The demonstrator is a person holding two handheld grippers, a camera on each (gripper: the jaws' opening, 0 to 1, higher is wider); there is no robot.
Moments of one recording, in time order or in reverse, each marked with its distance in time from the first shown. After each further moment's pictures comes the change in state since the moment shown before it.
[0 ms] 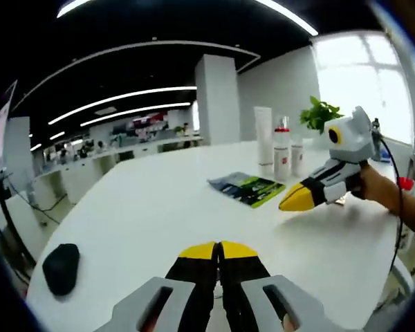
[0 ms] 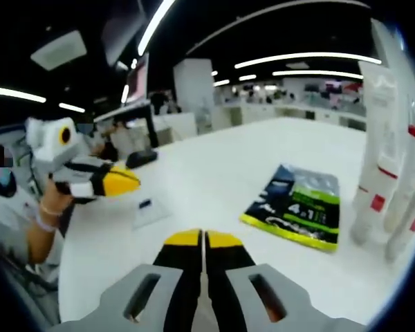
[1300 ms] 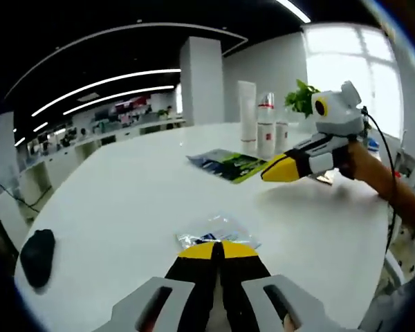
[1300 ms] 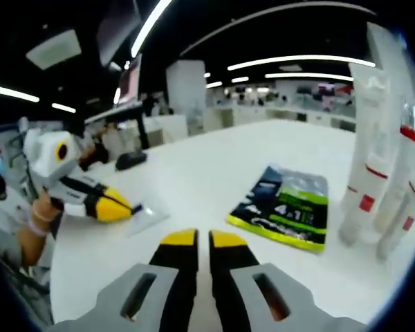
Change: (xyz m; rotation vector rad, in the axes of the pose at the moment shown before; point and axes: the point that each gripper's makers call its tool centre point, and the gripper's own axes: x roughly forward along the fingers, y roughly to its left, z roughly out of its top) left arm 0.010 -0.025 -0.016 -0.065 0.028 -0.159; right arm -0.006 -0.019 -0.005 0.008 -0.005 -0.092
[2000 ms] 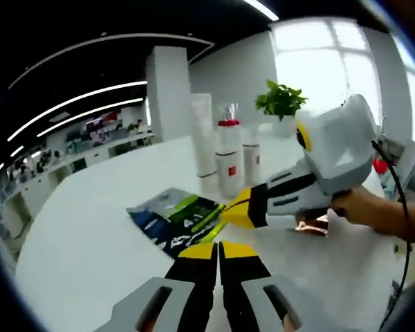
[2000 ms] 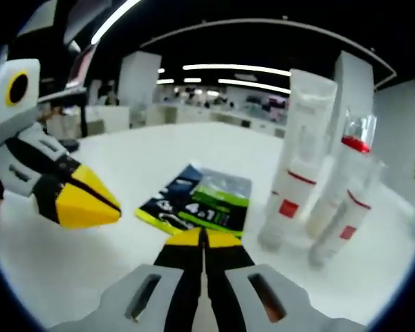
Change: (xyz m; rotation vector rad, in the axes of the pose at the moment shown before) left arm 0.105 -0.076 0.058 0.148 0.069 -0.126; right arm -0.015 -0.082 -0.006 -0.085 0.030 -0.383
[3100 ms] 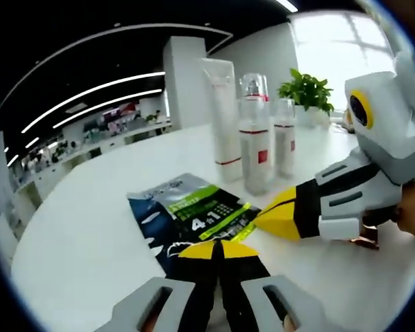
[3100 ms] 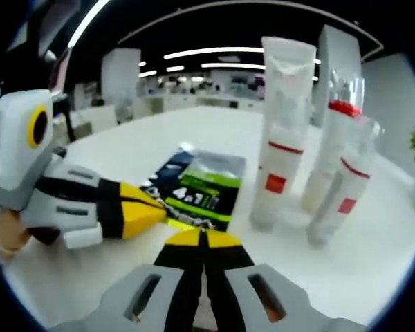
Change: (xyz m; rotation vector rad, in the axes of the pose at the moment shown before) left arm 0.045 0.021 -0.020 -0.007 0.029 0.156; right arm 0.002 -0.012 -0.017 0.119 0.082 -0.029
